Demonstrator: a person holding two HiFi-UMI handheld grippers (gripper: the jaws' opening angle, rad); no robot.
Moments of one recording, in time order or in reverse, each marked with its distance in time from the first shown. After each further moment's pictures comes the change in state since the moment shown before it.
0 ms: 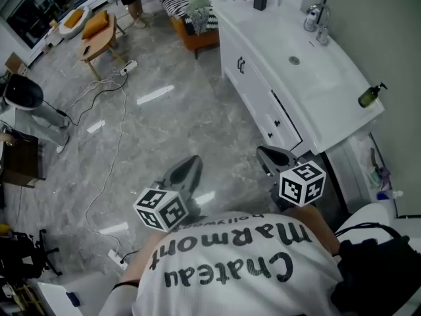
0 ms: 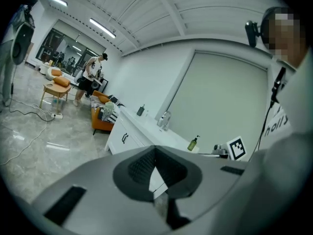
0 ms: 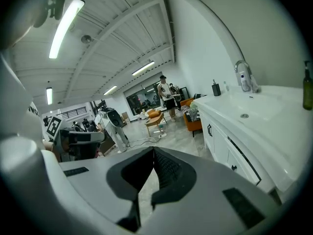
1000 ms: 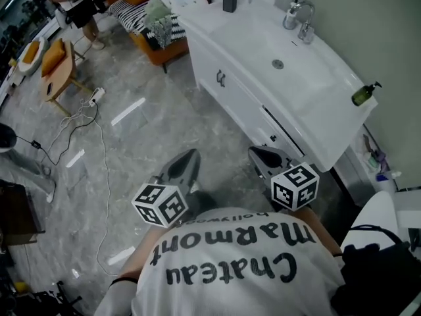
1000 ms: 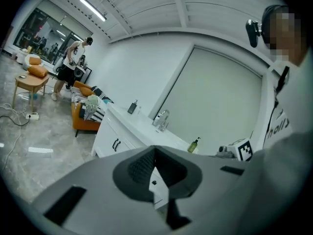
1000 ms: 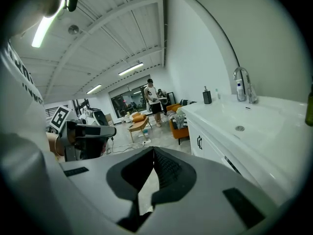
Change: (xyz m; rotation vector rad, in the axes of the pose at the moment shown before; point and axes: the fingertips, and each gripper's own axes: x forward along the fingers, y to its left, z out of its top) left arm 0.192 0.108 0.111 0.036 0.112 -0.182; right arm 0.141 -0.093 0.097 0.014 -0.030 -0.184
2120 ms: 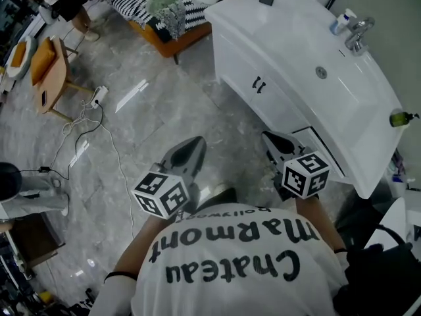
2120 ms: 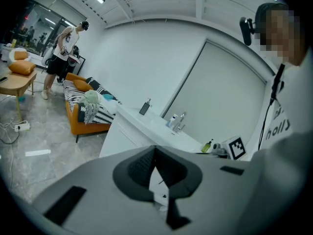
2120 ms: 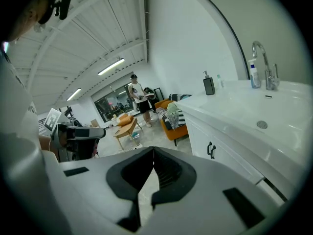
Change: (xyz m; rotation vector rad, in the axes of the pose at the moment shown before) left arm 0.111 0.258 0.145 0.014 0.143 -0.065; right arm 0.288 -0.060 0.100 0.160 0.037 -0.102
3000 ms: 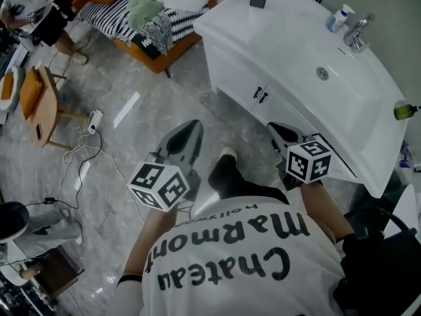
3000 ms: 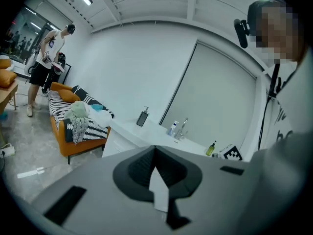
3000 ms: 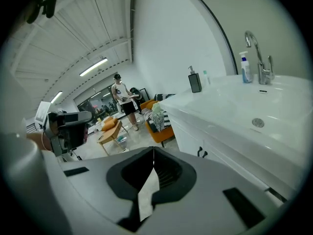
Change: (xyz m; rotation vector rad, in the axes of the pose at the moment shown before) left arm 0.090 0.067 0.095 0.133 -0.037 -0.086; right arm 0.083 -0.082 0.033 0.101 -0.001 -0.157
